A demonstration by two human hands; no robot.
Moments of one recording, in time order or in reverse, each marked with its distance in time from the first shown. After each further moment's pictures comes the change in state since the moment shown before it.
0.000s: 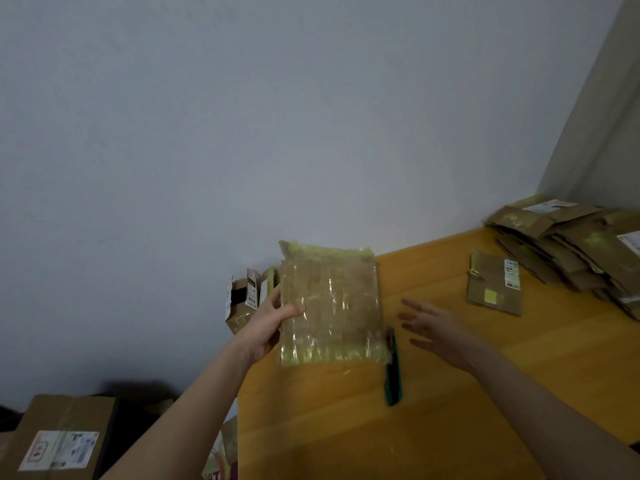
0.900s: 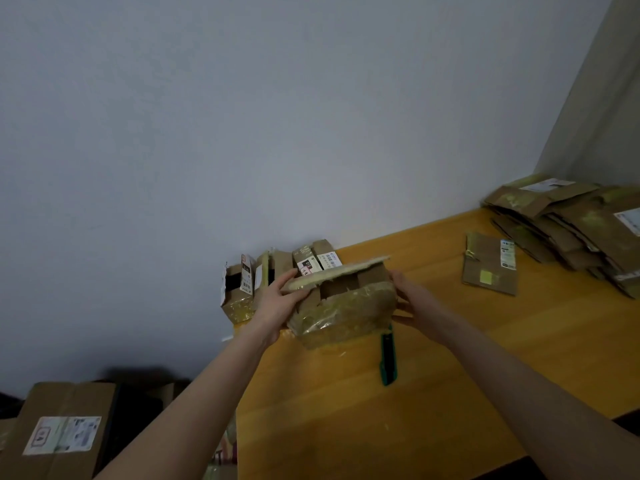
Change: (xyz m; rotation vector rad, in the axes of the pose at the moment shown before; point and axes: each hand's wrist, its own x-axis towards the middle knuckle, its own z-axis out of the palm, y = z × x) left_hand -0.001 0.001 0.037 0.131 0.235 0.007; right_hand 0.007 -0.008 0.024 -0.034 0.002 -0.043
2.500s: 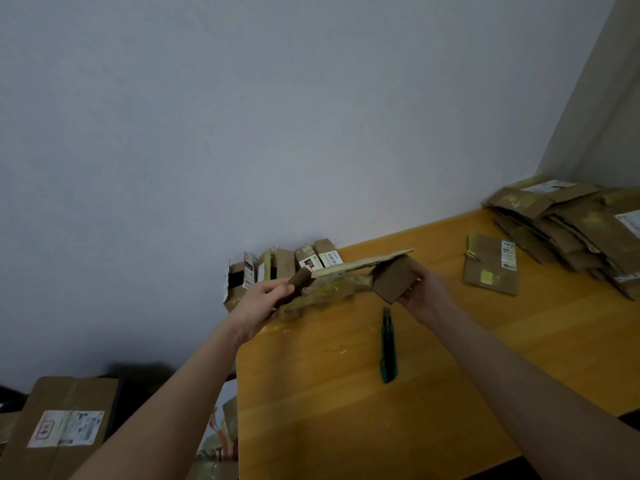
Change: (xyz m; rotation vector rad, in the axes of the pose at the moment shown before) left_hand 0.014 -0.013 -0.048 0.101 -0.207 0.056; right_hand 0.007 -0.019 0.004 0.679 0.323 0.045
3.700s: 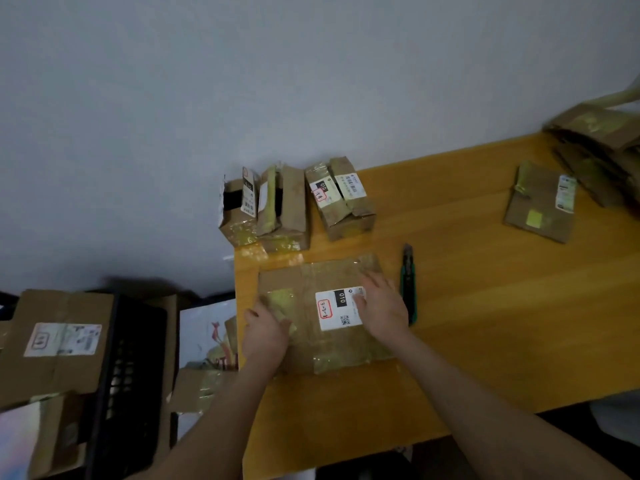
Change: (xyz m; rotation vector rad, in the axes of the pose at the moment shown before) left_hand -0.015 -0.178 0.033 0.761 0.465 -0.465; right_hand 0.041 0.174 -0.018 -1.775 -0.127 -0.382
